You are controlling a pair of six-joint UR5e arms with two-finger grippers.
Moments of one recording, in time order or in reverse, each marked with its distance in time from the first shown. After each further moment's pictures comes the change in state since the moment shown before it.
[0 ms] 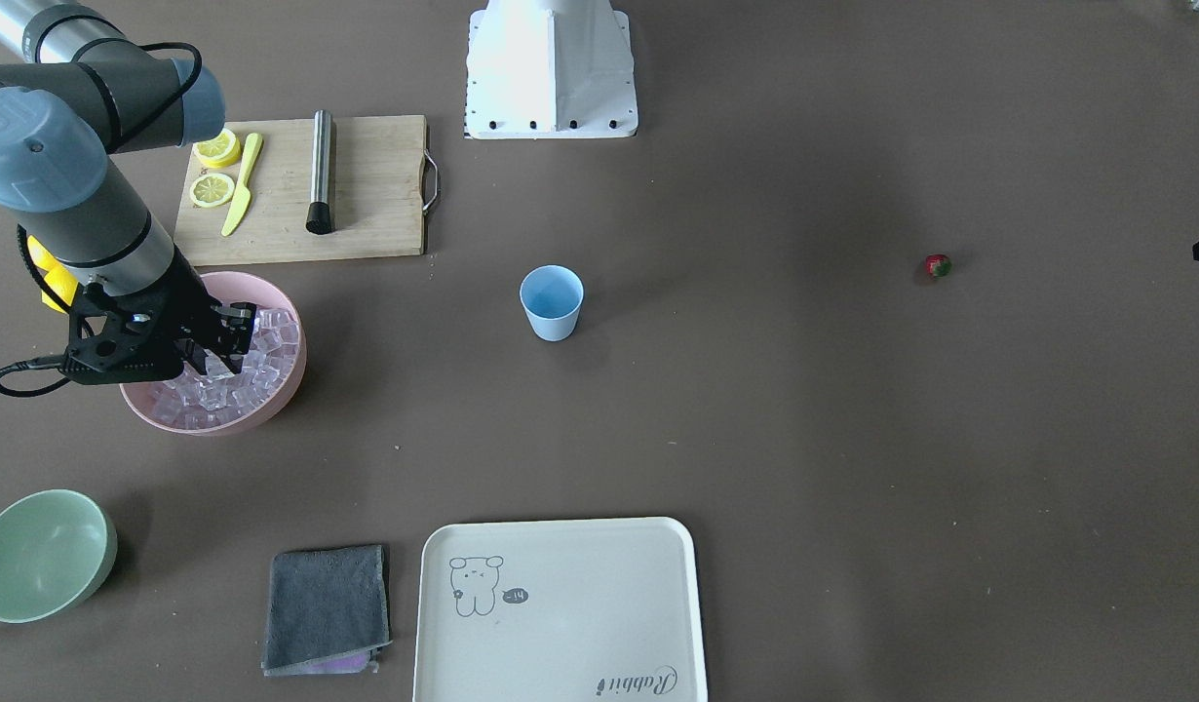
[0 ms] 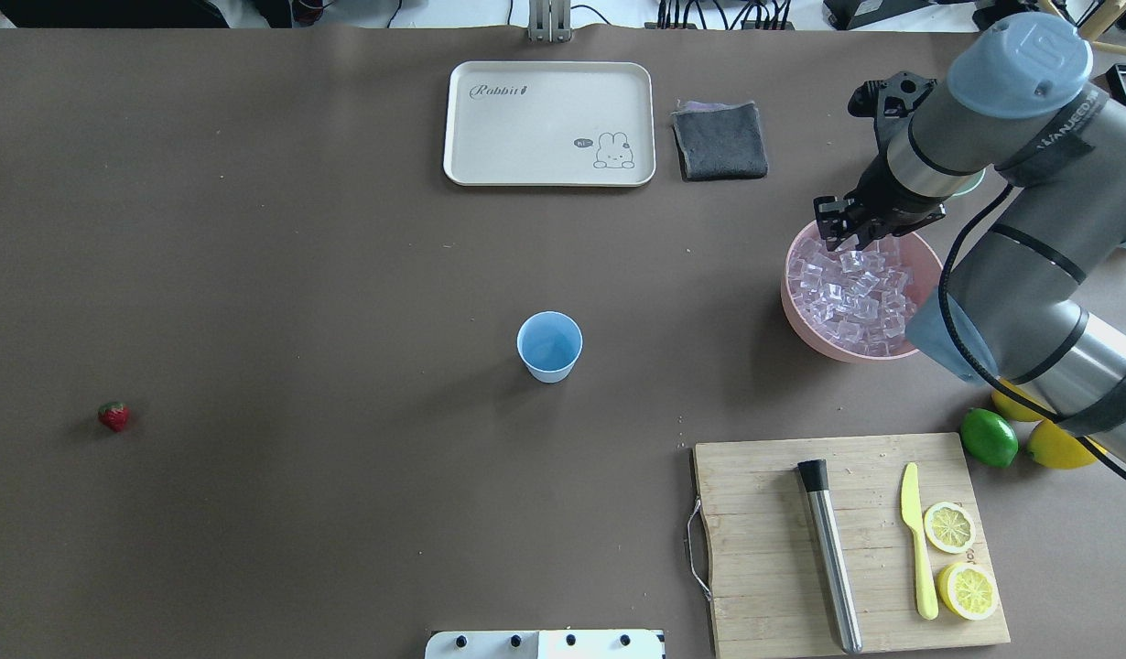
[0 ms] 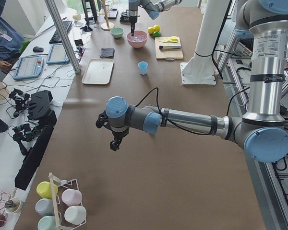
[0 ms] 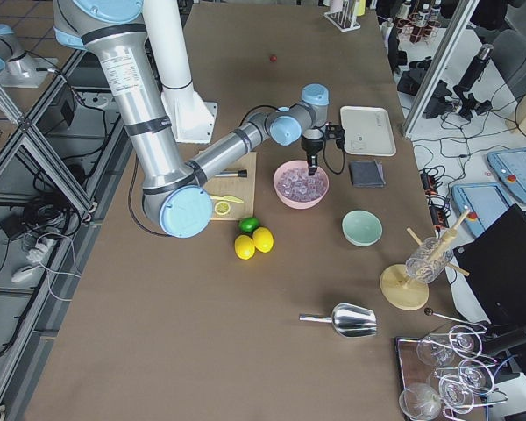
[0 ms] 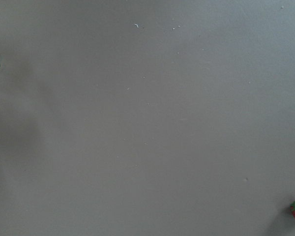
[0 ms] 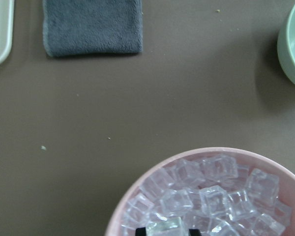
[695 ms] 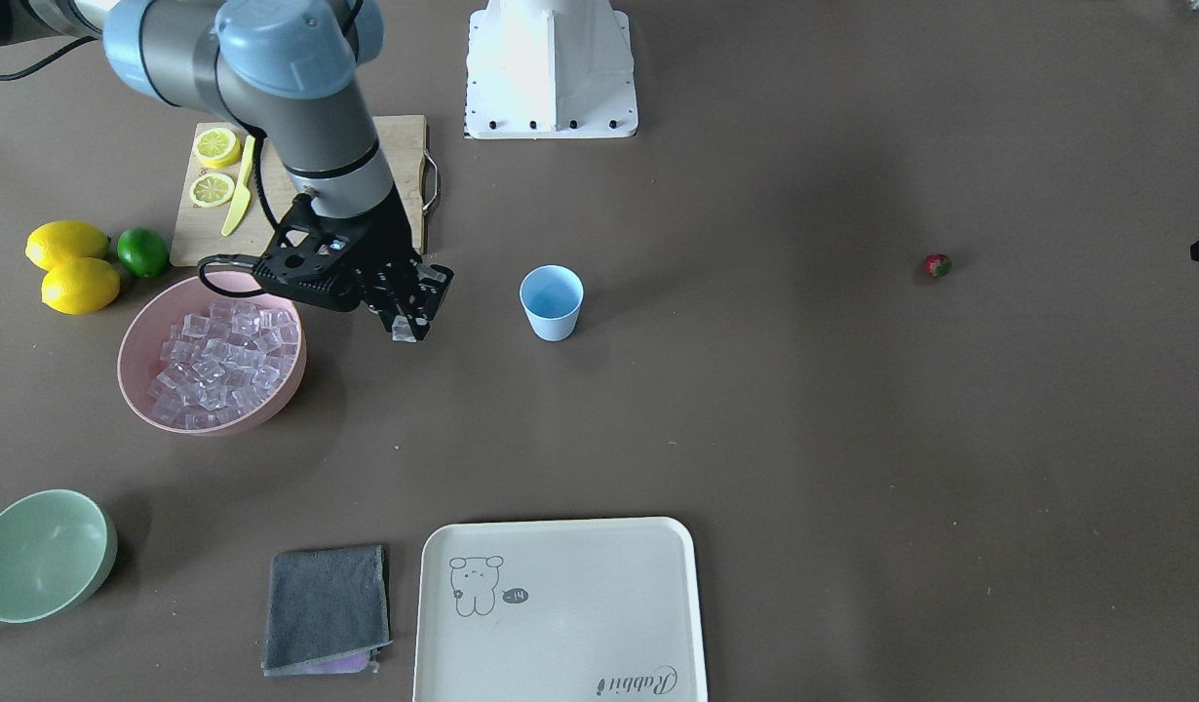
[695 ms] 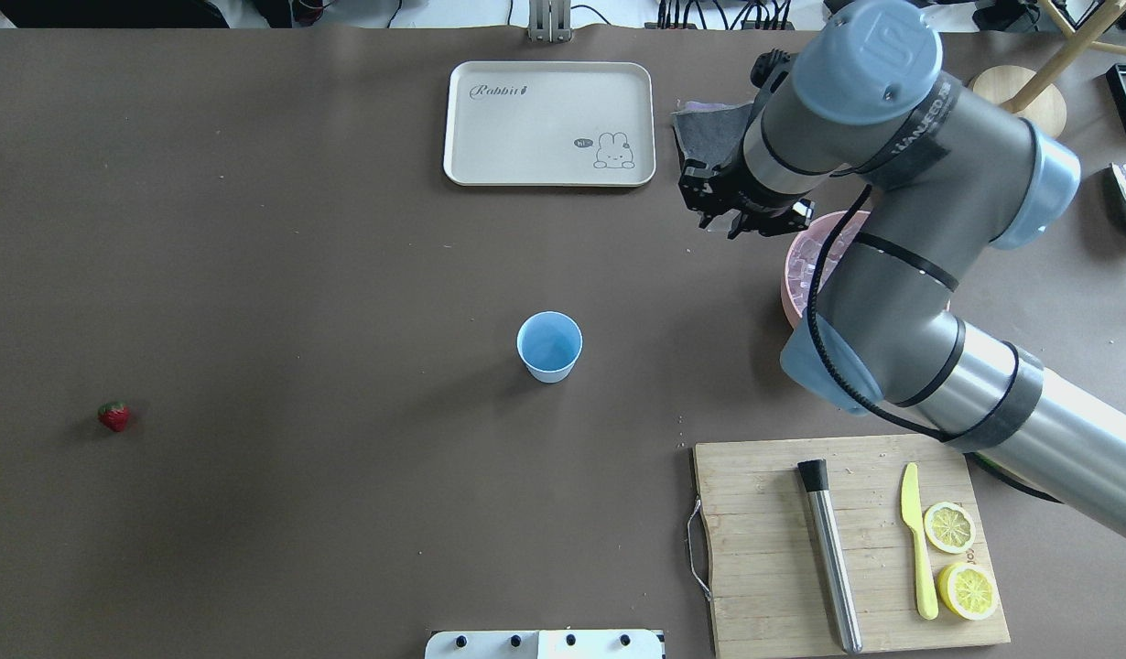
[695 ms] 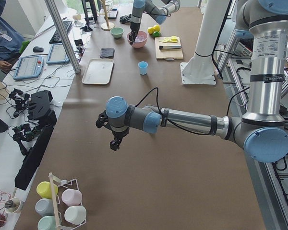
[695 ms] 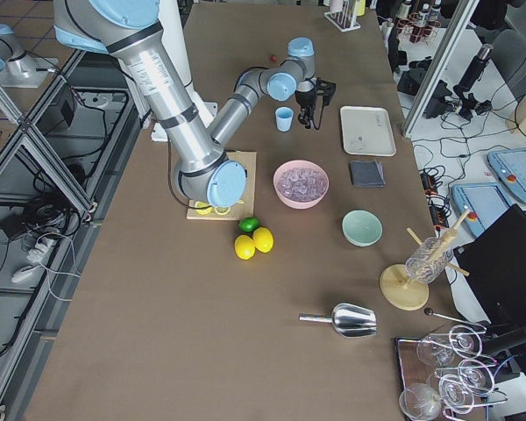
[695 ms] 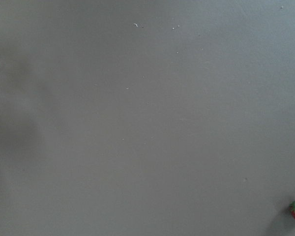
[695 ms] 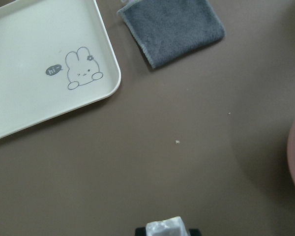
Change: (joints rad) left arm 0.005 -0.001 -0.001 0.001 -0.001 -0.002; right arm -0.251 0.251 0.015 -0.053 -0.241 0.598
